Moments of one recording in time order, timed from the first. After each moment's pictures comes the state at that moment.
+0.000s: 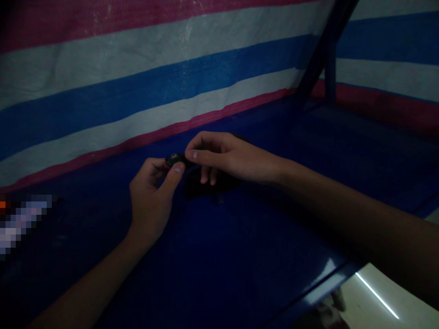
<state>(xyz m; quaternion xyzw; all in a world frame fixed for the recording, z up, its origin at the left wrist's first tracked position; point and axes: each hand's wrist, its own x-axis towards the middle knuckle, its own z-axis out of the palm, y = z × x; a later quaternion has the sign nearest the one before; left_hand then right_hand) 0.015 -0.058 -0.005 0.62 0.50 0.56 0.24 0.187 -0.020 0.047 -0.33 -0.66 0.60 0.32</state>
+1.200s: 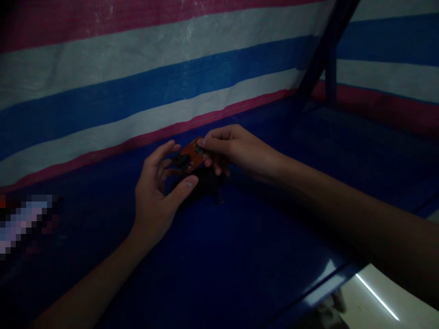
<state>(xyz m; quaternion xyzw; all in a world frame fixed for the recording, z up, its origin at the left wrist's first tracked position) 0.013 -0.057 -0.009 0.68 0.41 0.56 0.23 0.192 -0.013 0.042 -0.38 -0.62 0.59 0.37</state>
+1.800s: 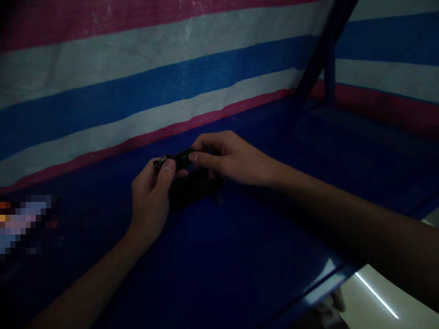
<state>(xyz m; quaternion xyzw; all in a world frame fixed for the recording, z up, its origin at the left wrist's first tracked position) 0.014 -0.058 -0.004 0.60 0.49 0.56 0.29 0.189 -0.018 0.042 -0.33 -0.75 0.47 0.34</state>
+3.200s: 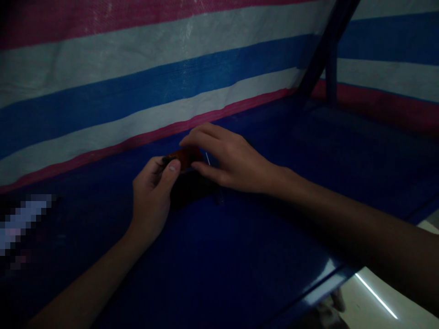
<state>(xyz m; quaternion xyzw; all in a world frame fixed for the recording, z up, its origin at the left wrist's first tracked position) 0.015 -0.058 -0.002 0.58 0.48 0.57 0.34 0.194 -0.016 0.030 -0.25 -0.90 0.06 0.35</state>
